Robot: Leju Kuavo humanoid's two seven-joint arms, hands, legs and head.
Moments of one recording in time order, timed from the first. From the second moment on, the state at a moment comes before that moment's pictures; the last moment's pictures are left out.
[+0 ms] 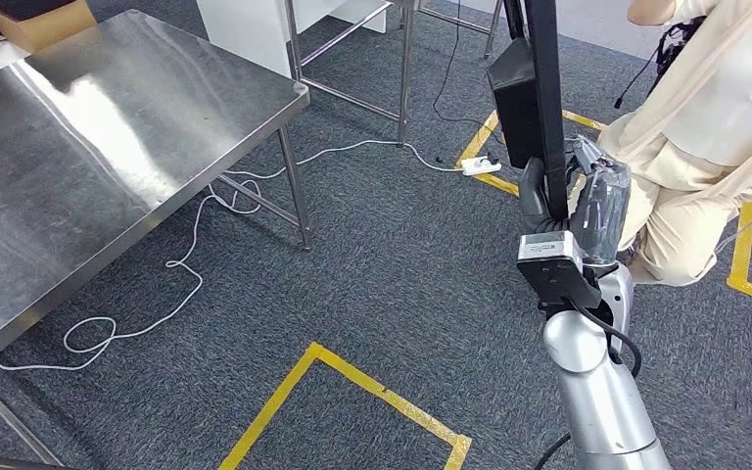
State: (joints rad) left arm -0.13 -0.15 1.12 -0.21 -0.35 0.23 -0.47; right arm -0.41 -0.09 0.22 -1.65 0.57 -0.43 -0.35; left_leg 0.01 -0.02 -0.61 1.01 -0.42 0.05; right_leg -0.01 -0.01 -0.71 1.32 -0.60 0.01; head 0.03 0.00
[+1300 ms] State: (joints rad) left arm -0.12 -0.15 1.10 -0.21 -0.43 0.20 -0.48; right arm -0.26 -0.12 0.14 -1.75 0.62 -0.45 -0.34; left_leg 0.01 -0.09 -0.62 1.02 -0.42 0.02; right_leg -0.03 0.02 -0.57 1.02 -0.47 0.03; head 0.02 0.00
